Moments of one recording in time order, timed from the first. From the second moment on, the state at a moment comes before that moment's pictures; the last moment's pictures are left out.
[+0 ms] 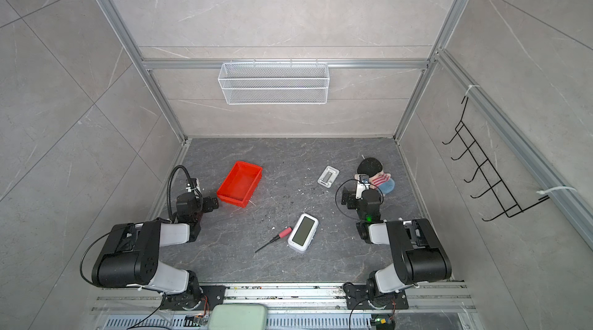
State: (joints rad) left arm 0.05 1.49 0.34 0.67 -0.12 -0.03; right arm 0.07 1.51 0.34 0.80 0.06 0.02
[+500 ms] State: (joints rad) left arm 0.05 1.49 0.34 0.66 -0.11 -0.03; right arm 0.07 1.51 0.33 0.80 0.06 0.02
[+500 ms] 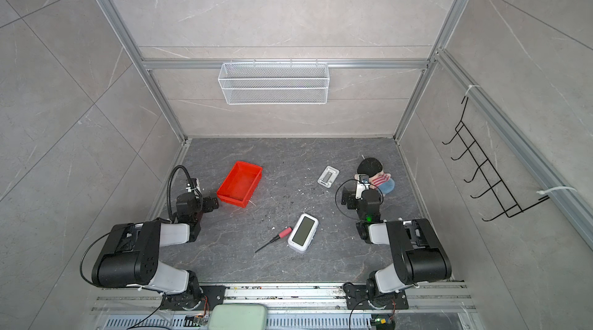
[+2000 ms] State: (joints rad) left arm -0.62 1.06 0.69 -0.34 0.20 0.23; right arm 0.19 0.76 0.84 -0.76 -0.60 -0.65
